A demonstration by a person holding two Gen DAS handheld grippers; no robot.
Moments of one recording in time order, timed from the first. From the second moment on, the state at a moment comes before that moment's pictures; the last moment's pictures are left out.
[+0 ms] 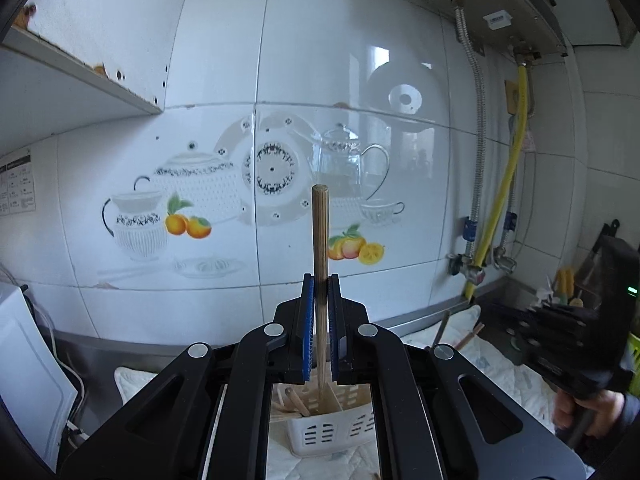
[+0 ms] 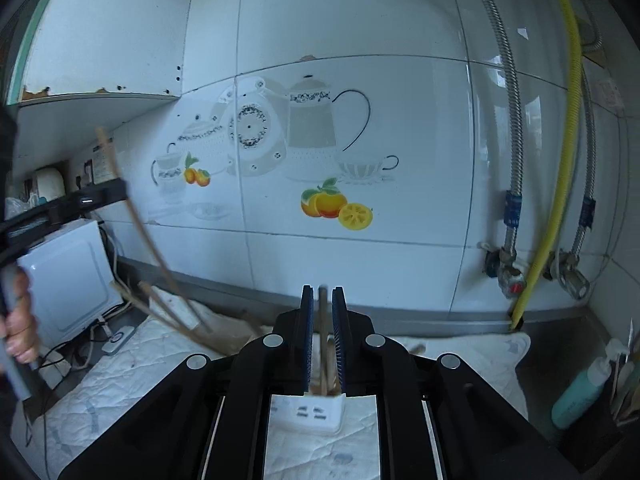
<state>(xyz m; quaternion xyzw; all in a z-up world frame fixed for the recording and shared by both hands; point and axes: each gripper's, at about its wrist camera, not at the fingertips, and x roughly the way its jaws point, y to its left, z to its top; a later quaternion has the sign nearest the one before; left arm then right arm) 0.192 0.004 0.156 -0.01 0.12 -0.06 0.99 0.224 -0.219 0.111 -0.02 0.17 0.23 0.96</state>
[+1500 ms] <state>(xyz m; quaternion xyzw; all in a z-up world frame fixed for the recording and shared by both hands) 0.072 -0.007 0.004 -0.06 0.28 -0.11 0.95 0.035 -0.223 -0.101 0.04 0.37 0.17 0.91</state>
